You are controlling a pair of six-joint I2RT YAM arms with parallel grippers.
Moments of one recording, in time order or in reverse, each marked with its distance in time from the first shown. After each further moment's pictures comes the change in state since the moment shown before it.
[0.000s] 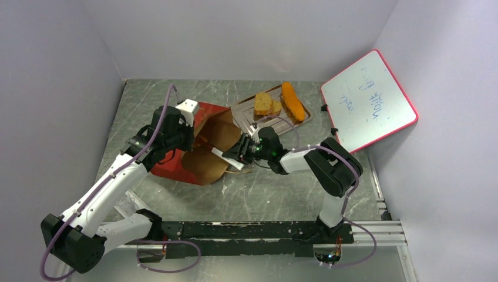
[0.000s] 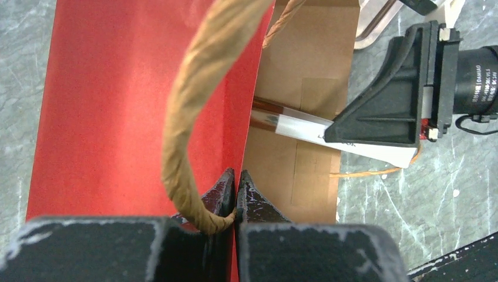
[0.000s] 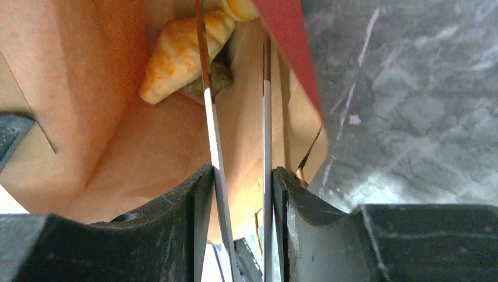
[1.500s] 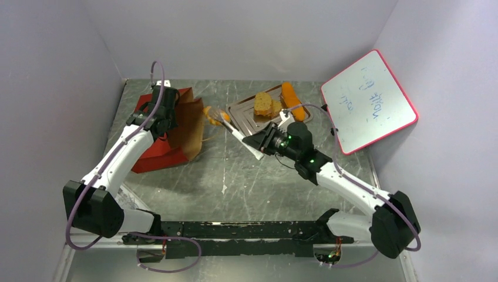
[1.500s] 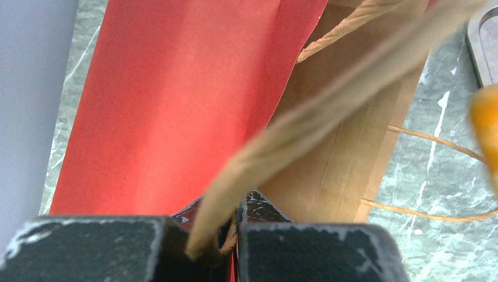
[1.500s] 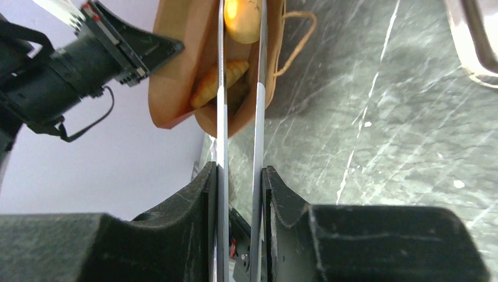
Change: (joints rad) left arm 0.188 0.281 0.188 -0.055 -0.410 -0.182; right arm -0.026 -0.641 -0.029 -0.478 0.249 -0.122
